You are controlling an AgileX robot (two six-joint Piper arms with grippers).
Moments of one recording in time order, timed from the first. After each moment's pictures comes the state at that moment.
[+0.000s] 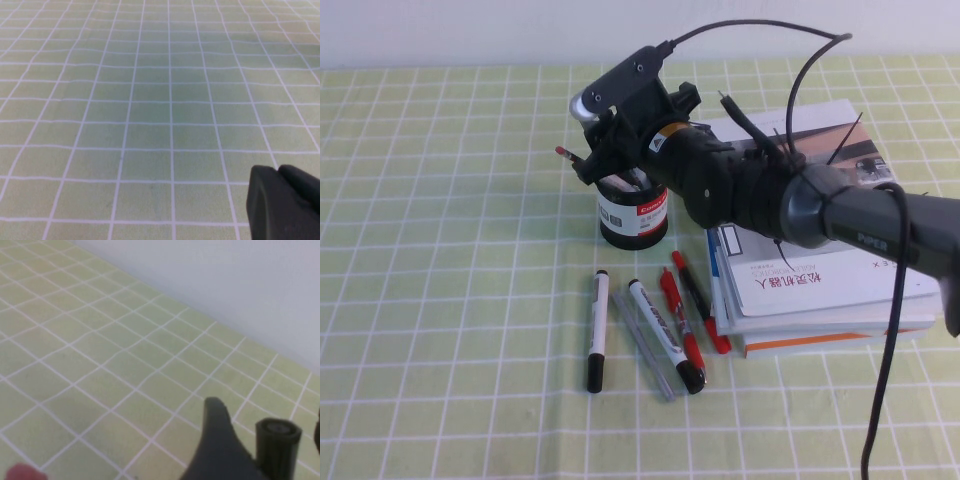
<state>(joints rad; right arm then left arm) 0.67 2.19 -1.70 0.34 -0.21 -0.52 0.00 -0.02 0.03 -0.11 0.39 0.14</state>
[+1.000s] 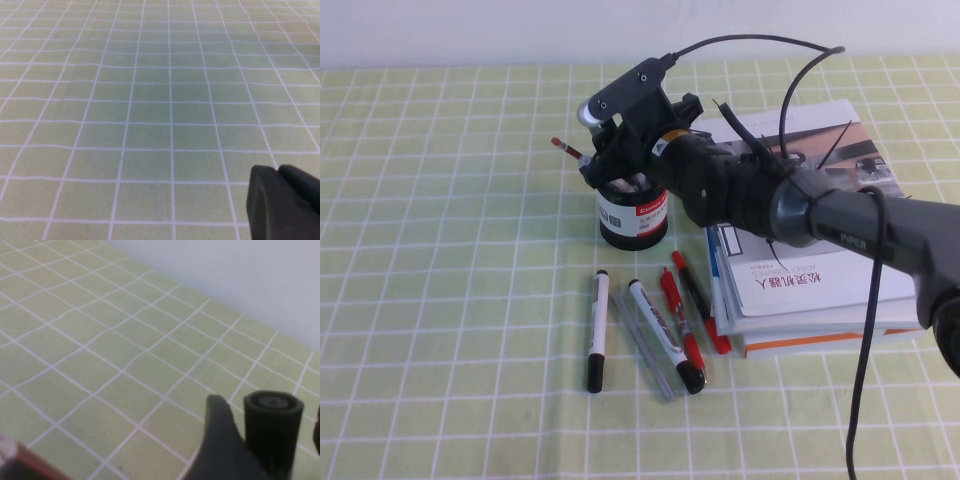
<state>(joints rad) 0.64 2.28 -1.77 0.37 -0.19 -0.55 0.00 -0.02 0.03 -0.11 0.39 0.14</state>
